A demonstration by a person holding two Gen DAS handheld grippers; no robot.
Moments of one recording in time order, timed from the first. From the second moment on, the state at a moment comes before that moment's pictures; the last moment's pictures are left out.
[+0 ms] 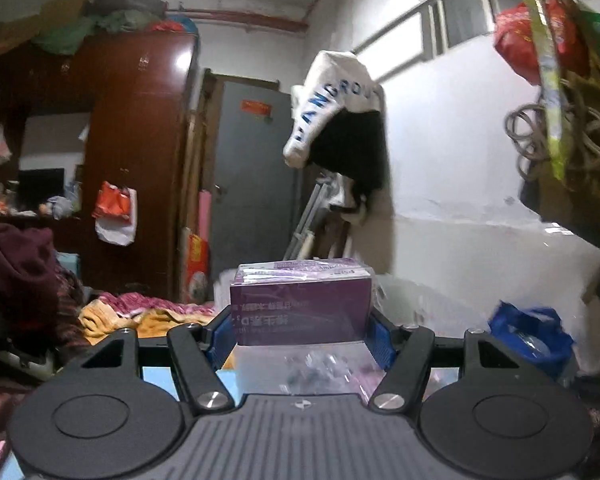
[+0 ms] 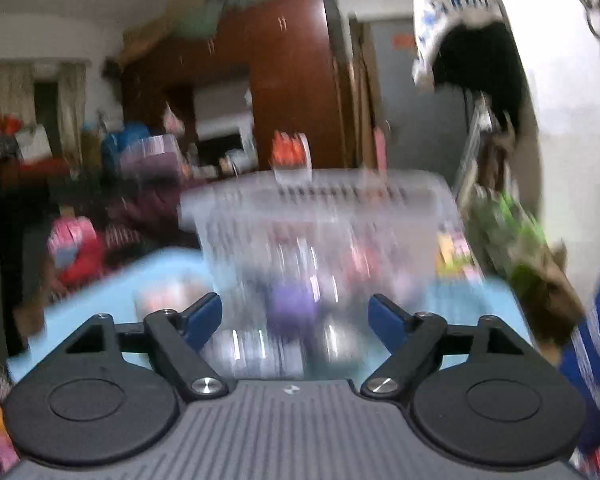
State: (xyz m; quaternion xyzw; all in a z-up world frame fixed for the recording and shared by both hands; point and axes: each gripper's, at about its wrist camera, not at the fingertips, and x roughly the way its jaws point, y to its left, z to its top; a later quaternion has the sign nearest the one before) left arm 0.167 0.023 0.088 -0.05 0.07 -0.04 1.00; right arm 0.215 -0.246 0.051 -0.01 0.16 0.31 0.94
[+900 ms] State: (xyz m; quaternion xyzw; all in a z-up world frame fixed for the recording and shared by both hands) left arm 0.290 0.013 0.121 -0.07 0.19 -0.03 0.98; right arm 0.327 -0.203 0.146 -0.06 0.11 0.24 0.96
